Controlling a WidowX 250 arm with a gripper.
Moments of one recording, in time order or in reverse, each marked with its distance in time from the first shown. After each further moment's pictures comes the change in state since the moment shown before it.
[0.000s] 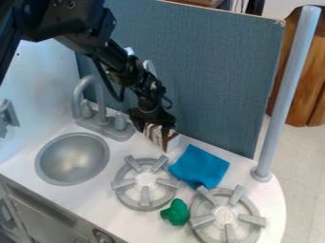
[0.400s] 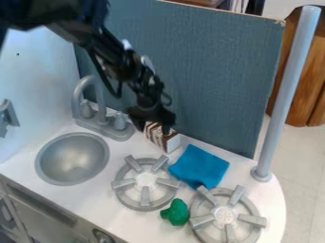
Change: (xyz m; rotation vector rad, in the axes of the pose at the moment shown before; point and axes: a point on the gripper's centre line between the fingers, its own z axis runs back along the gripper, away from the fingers) arm 0.002 -0.001 0.025 -0.036 -0.009 0.044
